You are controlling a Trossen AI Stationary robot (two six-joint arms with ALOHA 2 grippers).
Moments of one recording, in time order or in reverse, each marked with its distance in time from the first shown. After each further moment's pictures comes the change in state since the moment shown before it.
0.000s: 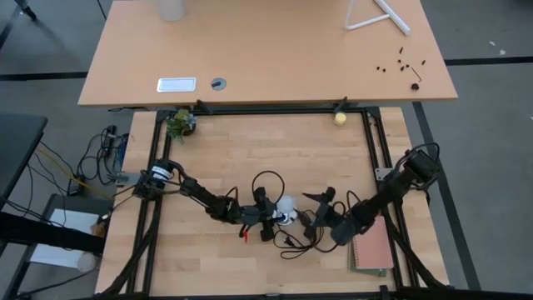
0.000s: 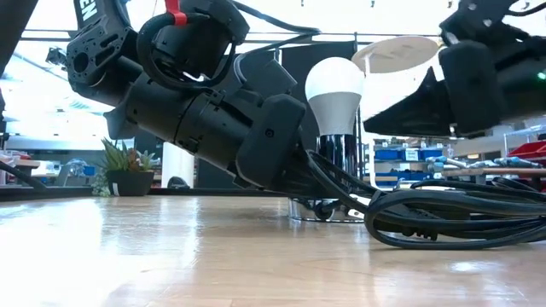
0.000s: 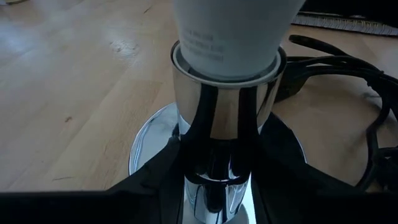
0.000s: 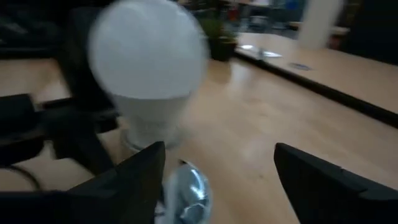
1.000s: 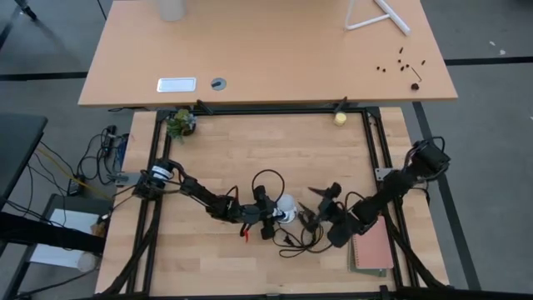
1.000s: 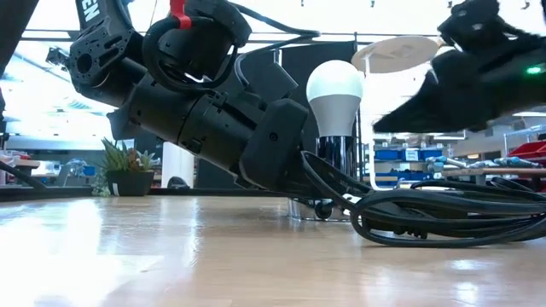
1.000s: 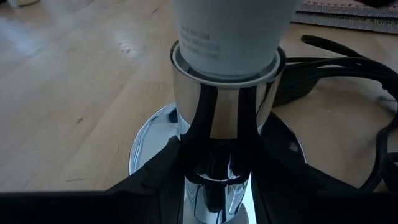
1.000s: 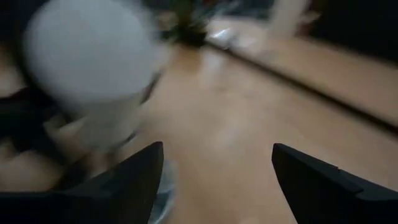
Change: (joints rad) left arm 0.001 0.000 0.000 -0.007 -0.008 0.007; right arm -0.010 -0.126 0.048 -0.496 0.074 0.285
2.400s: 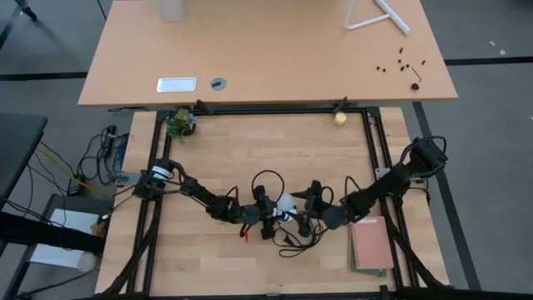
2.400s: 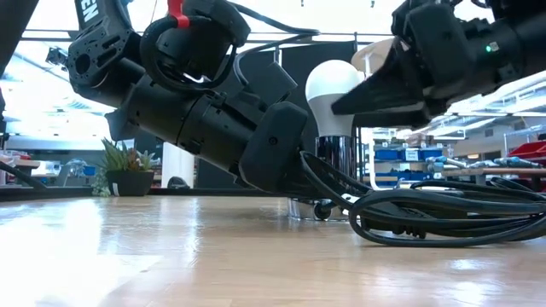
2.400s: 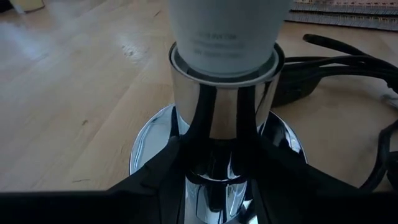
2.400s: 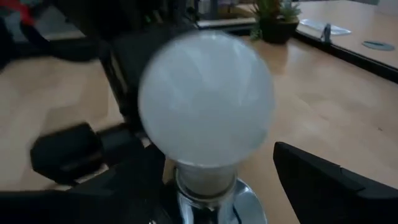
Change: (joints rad) left arm -0.002 0.001 -0.001 0.010 -0.023 0.021; right arm -0.146 -0.002 0.001 0.360 -0.459 -0.302
